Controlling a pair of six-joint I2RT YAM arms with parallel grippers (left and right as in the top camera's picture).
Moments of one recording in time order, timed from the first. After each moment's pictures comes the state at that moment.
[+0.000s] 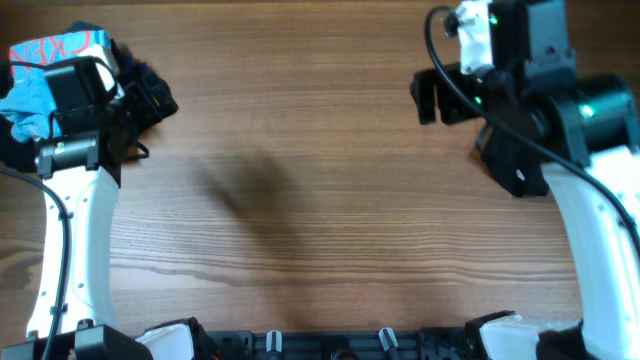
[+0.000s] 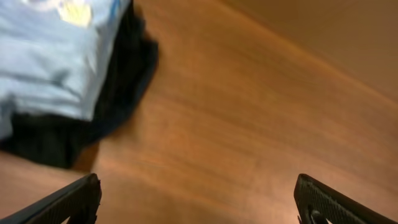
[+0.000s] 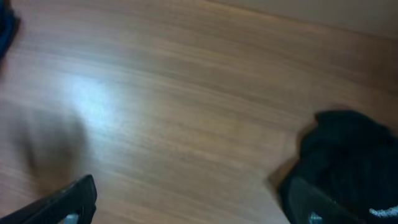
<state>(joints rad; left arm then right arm) 0.20 1.41 1.20 -0.58 0.10 -0.31 0.28 1.48 1.85 -1.25 0.01 -0.01</state>
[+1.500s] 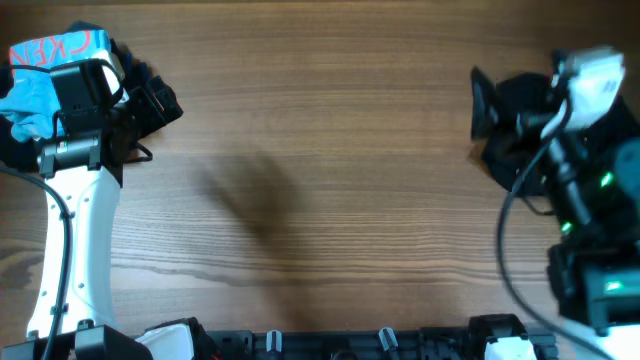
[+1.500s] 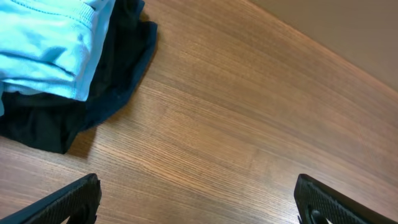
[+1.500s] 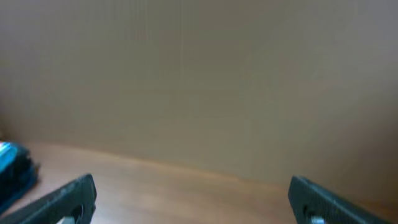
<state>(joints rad) 0.19 1.41 1.20 -0.61 0.11 -0.32 0.05 0.81 0.98 -0.20 -0.19 -0.02</state>
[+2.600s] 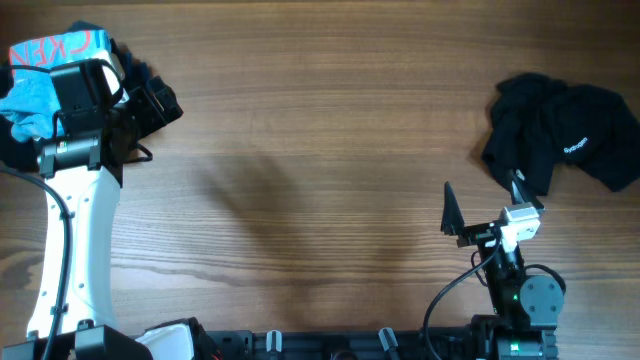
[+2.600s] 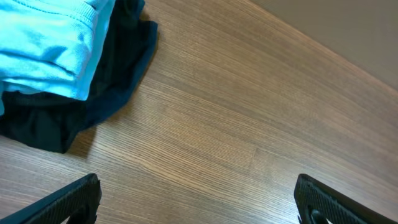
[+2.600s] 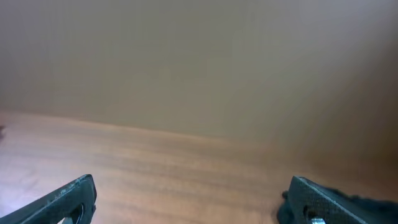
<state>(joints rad) 0.19 1.41 1.20 -0.61 0.11 -0.32 -0.03 0.03 0.01 0.12 -0.20 -0.04</state>
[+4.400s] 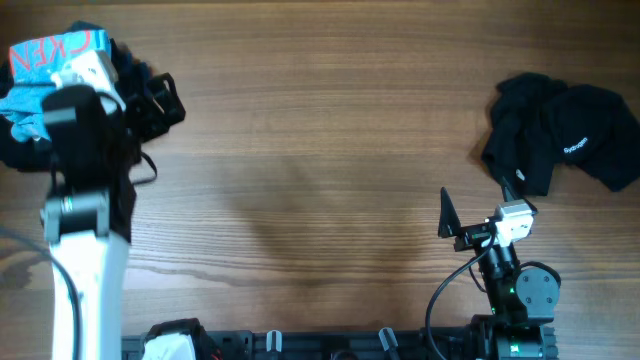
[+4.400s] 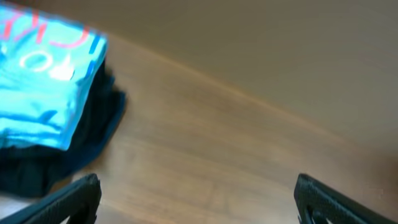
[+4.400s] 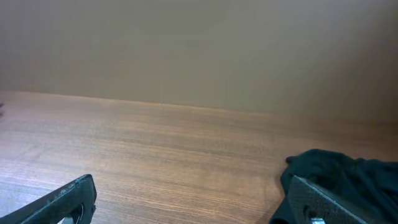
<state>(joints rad) 0.13 1.10 1.02 -0.38 0.11 -0.36 -0.03 0.02 0.01 0.01 -0.19 -0.03</state>
